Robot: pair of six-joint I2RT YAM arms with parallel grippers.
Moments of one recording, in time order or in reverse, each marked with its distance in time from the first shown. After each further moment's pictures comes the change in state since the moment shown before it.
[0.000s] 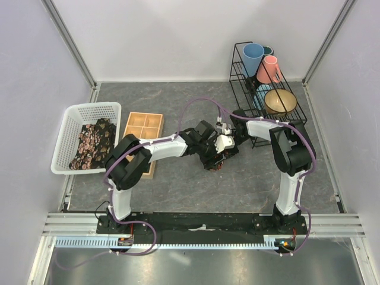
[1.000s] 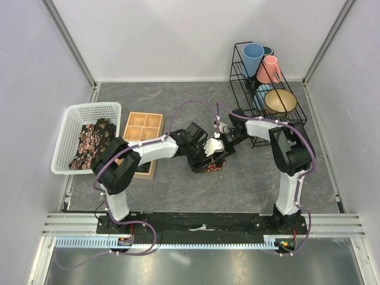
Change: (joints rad) left arm 0.041 -0.083 -0.080 -0.158 -0.056 0.053; right arm 0.008 0.002 0.011 0.016 -0.194 0.032
